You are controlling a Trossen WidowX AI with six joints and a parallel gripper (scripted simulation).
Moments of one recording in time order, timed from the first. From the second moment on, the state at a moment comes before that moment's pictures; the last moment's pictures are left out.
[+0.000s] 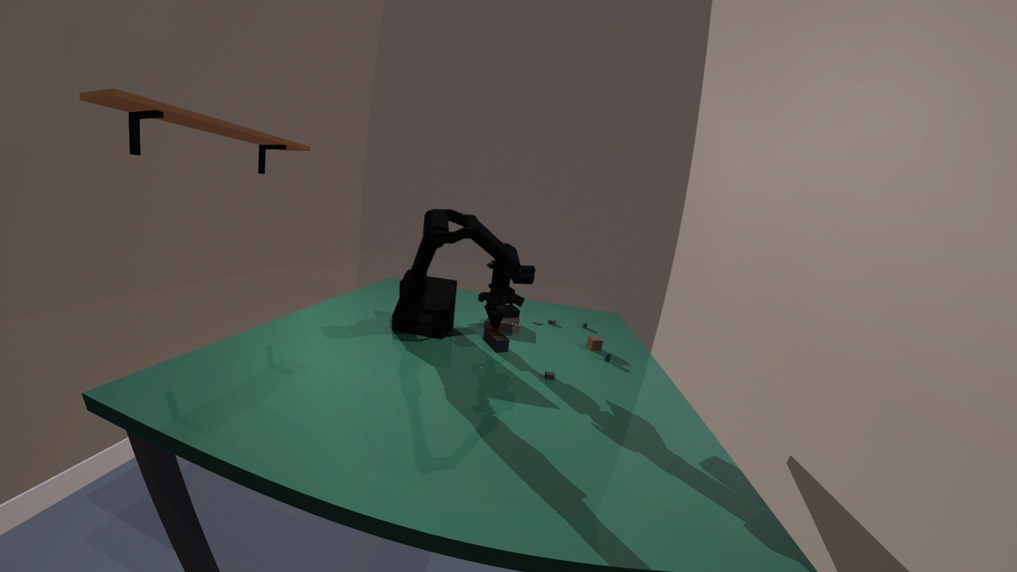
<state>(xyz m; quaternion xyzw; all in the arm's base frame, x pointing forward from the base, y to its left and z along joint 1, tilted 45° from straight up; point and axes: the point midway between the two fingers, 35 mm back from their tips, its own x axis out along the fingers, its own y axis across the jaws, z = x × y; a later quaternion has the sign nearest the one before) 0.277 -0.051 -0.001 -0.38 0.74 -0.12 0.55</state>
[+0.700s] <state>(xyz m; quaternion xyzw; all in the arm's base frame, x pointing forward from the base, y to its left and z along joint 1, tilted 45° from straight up) 0.278 -0.044 0.006 -0.38 0.74 -0.12 0.55</state>
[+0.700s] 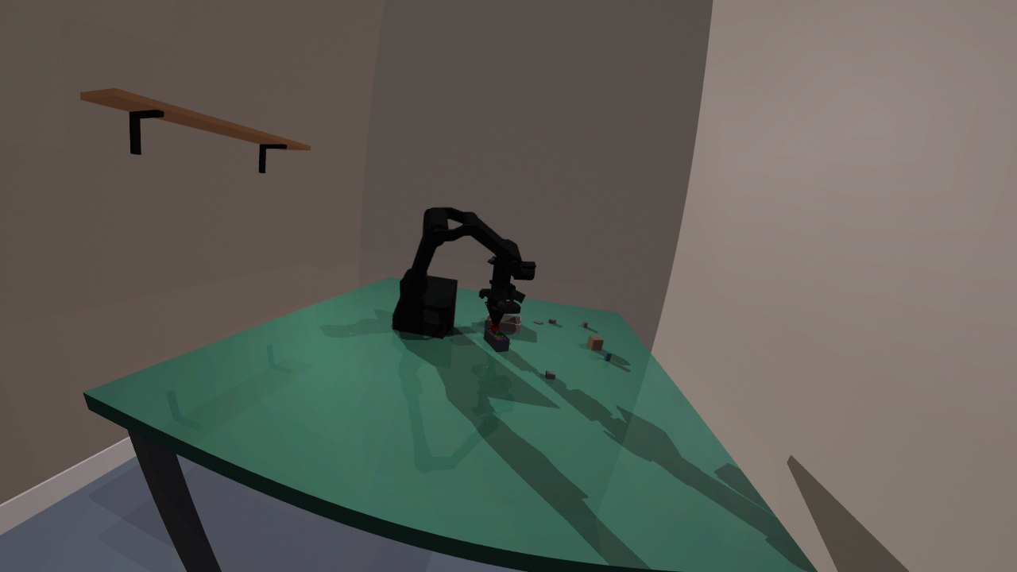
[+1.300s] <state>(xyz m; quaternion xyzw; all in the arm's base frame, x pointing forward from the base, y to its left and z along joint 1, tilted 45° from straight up) 0.279 -0.038 0.012 -0.38 0.74 -0.12 0.55</state>
